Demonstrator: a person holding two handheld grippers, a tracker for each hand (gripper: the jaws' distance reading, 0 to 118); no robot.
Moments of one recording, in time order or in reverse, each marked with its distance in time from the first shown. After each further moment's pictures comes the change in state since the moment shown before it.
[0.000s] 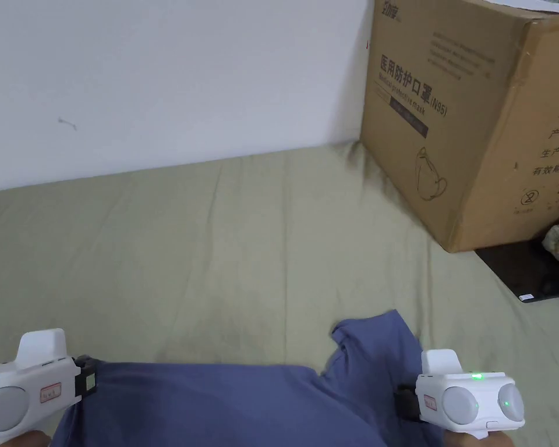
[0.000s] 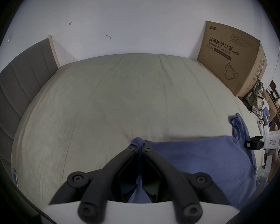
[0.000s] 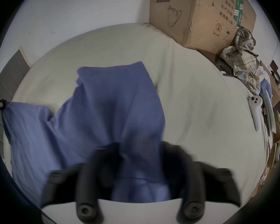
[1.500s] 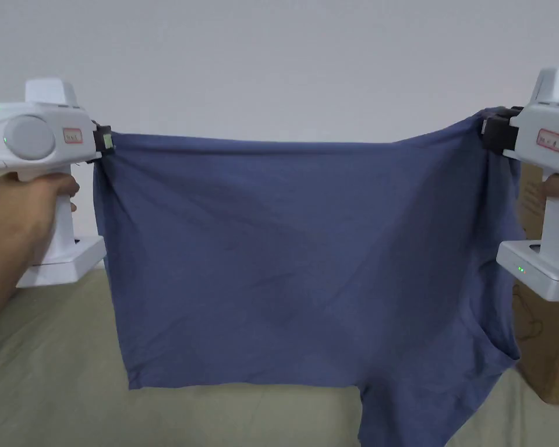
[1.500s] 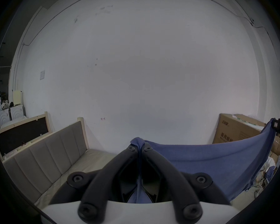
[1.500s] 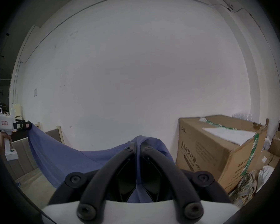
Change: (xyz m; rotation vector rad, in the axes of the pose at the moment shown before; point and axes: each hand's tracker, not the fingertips) left arm -0.051 0.311 0.218 0.691 0.188 0.086; right arm -0.035 0.333 0.345 1.000 0.249 0.104
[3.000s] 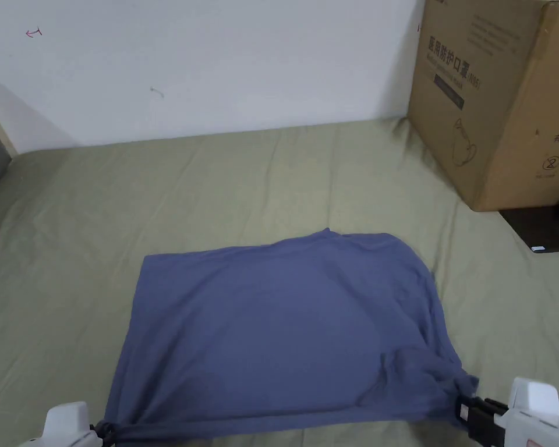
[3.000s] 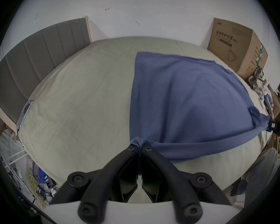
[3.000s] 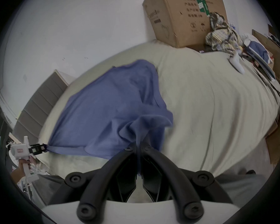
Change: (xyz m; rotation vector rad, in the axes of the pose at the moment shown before) left arm -0.067 -0.491 0.302 -0.764 -0.019 -0.035; right arm -0.001 -0.432 0.379 -0.762 -0.015 -0.374
